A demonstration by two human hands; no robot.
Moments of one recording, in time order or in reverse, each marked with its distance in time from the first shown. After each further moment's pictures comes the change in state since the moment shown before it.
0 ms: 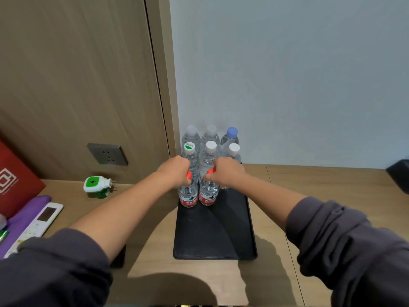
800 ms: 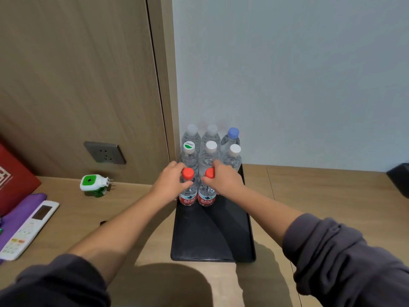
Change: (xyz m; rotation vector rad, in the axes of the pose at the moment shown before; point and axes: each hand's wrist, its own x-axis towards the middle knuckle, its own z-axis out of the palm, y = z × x) left_hand -0.002 -0.017 0.057 -0.476 0.307 -0.016; right_hand -0.007 0.001 0.022 0.189 0.031 0.011
